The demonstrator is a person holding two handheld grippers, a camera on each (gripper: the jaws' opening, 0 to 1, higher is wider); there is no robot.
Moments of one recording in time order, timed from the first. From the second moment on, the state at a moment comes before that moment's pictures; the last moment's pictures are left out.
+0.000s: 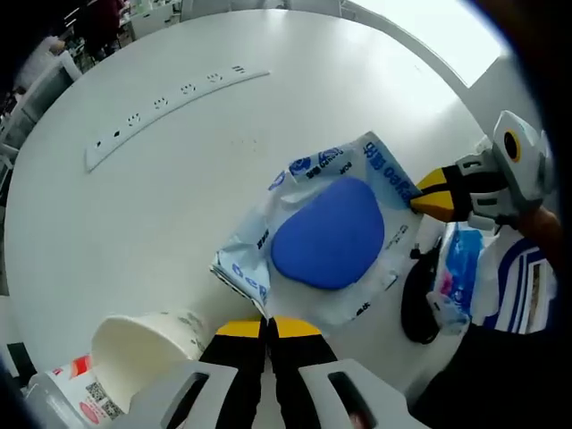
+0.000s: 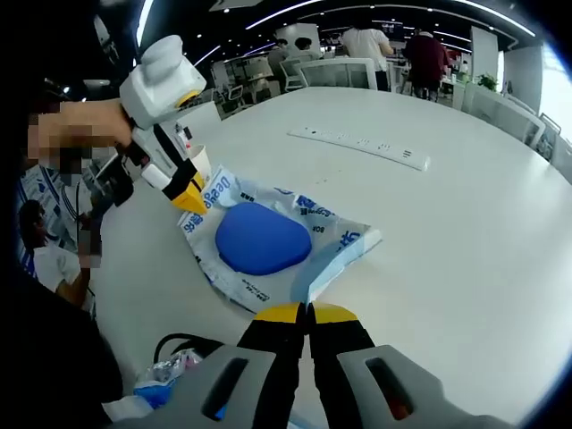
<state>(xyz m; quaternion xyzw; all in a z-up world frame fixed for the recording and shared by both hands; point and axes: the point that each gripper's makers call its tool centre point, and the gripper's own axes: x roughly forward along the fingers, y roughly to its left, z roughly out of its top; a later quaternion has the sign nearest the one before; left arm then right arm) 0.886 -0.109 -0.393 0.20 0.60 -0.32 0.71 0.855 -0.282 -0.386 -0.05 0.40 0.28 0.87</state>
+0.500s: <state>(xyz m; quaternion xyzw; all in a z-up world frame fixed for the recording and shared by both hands) 0.892 -0.106 -0.387 0.19 0.60 -0.31 0.71 0.867 -0.279 -0.387 -0.05 0.40 0.27 0.87</state>
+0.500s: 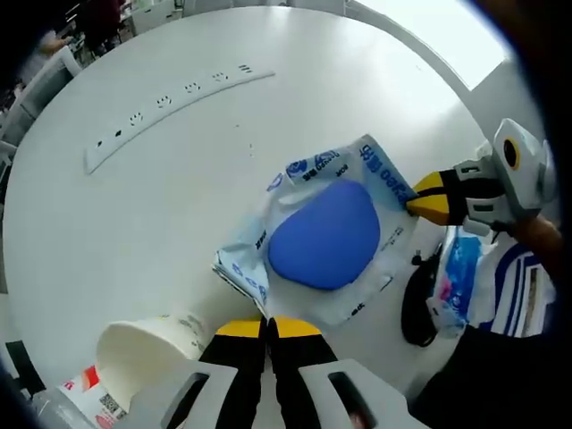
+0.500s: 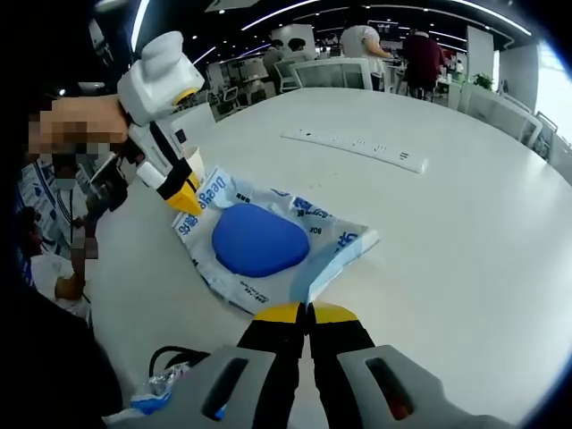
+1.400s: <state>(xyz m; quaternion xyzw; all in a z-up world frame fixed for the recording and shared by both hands) 0.890 -0.116 -0.378 0.20 0.56 -0.34 0.73 0.857 -0.284 -0.406 -0.01 0.43 0.25 0.87</state>
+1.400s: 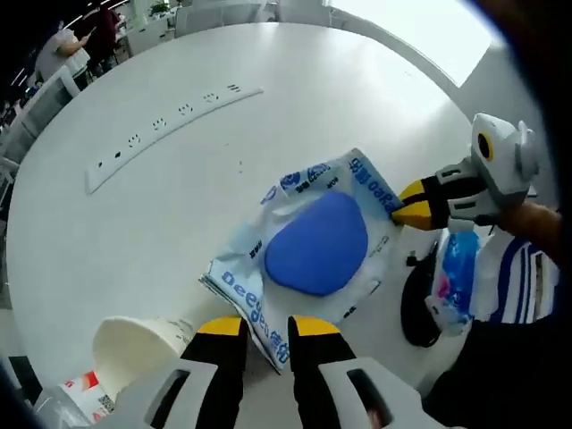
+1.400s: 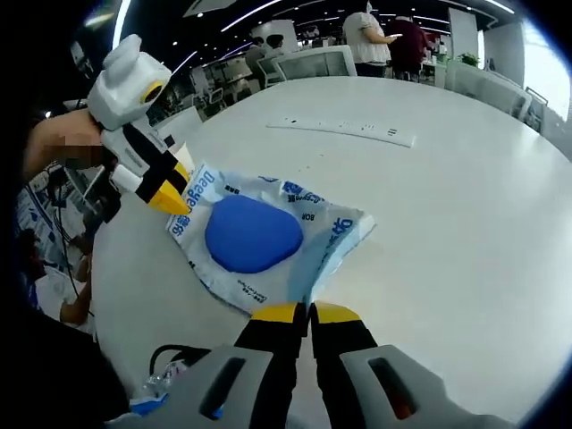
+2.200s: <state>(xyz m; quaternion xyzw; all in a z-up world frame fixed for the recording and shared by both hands) 0.887 -0.119 -0.331 0.13 0.46 -0.36 0.80 0.846 -0.288 -0.397 -0.02 0.42 0.24 0.88</state>
